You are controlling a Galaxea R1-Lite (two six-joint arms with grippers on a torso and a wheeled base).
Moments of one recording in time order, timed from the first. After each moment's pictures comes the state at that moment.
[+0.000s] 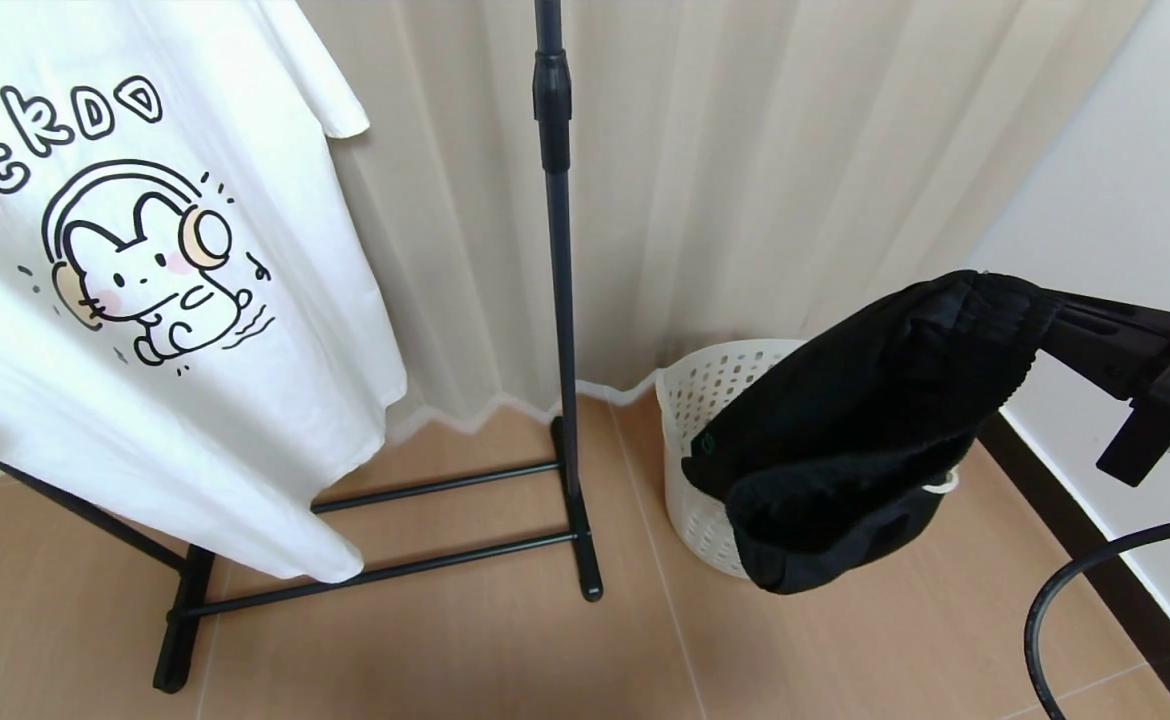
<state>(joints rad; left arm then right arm) -0.01 0.00 0.00 -0.03 -0.03 -0.05 0.44 1.15 -0.66 -0.52 0.05 -0.22</state>
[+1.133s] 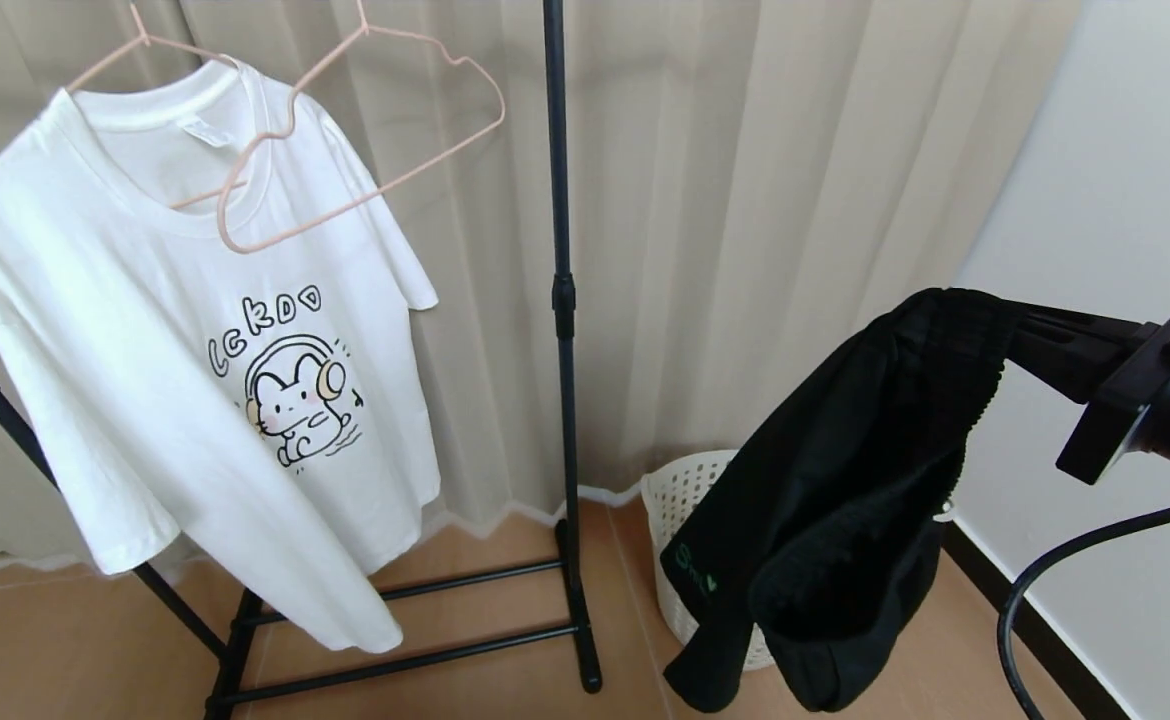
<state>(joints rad) -0.01 0.00 0.00 -0.03 -0.03 -0.05 0.43 1.21 -0.66 -0.54 0.05 -0.22</state>
